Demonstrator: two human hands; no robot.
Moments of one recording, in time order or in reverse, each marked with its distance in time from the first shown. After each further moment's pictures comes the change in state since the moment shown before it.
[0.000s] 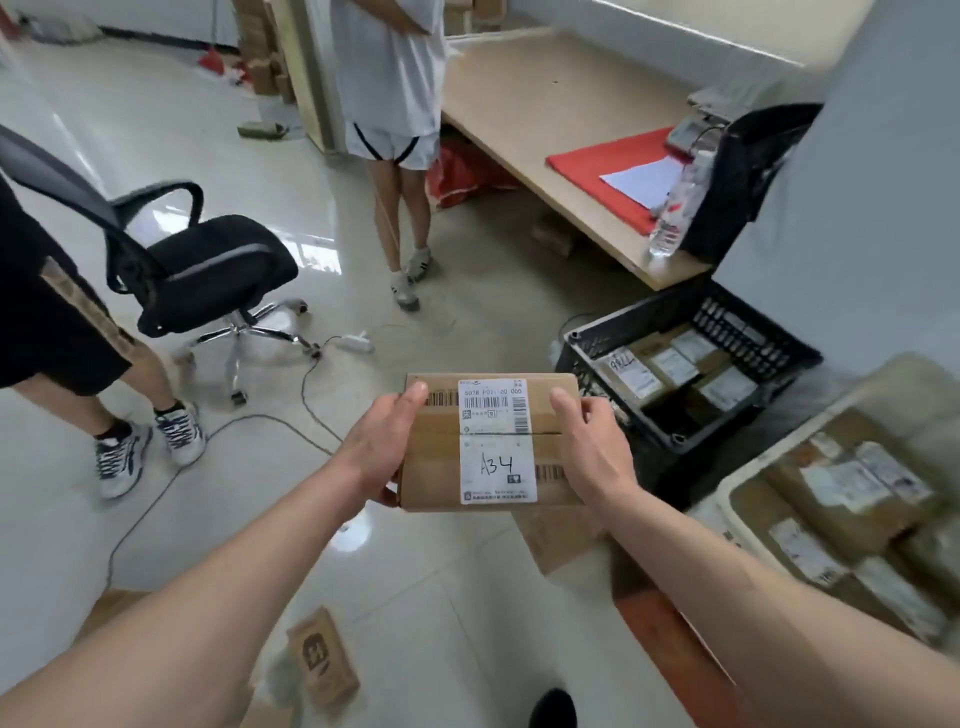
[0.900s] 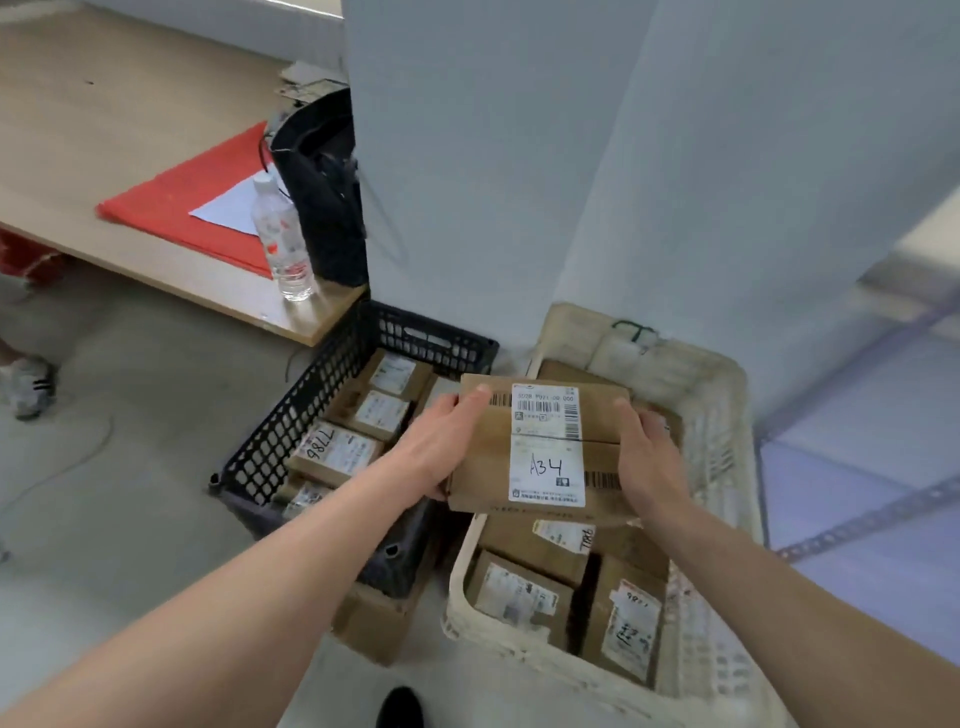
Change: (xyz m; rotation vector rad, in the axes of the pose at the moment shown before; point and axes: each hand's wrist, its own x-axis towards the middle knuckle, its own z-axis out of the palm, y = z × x) left_hand 0.131 0.197 0.442 0.429 -0.677 0.119; right_hand 0.133 0.173 -0.337 0.206 0.665 0.414
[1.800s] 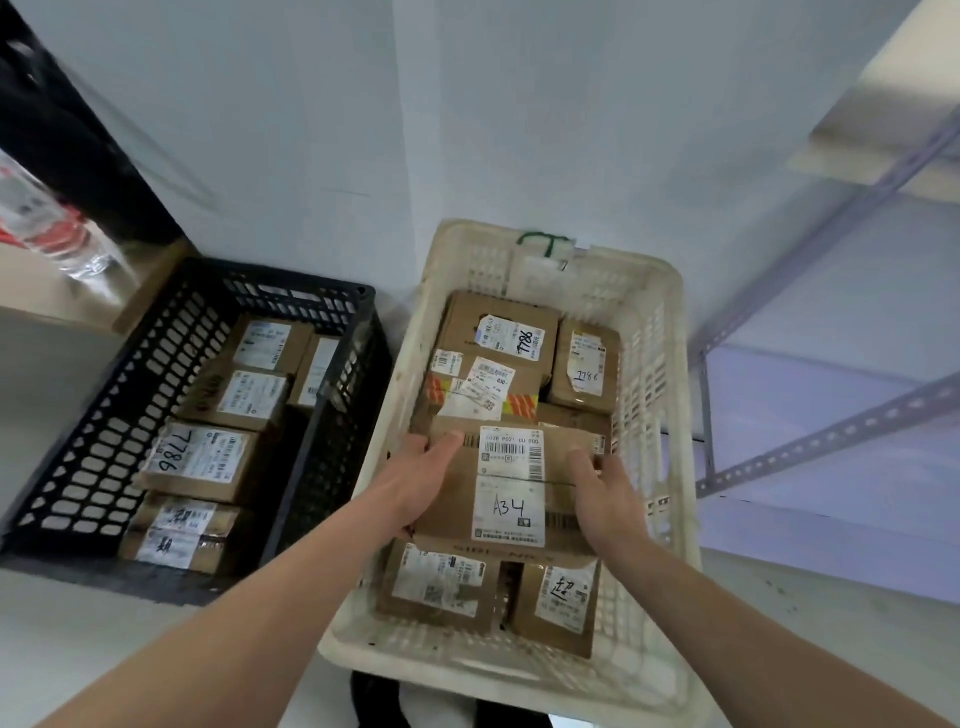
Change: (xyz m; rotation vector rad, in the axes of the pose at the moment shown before) left_hand 0.105 -0.032 0.155 0.244 -0.169 -0.241; right_hand 0.080 0.153 -0.035 -0.054 -0.104 0.367
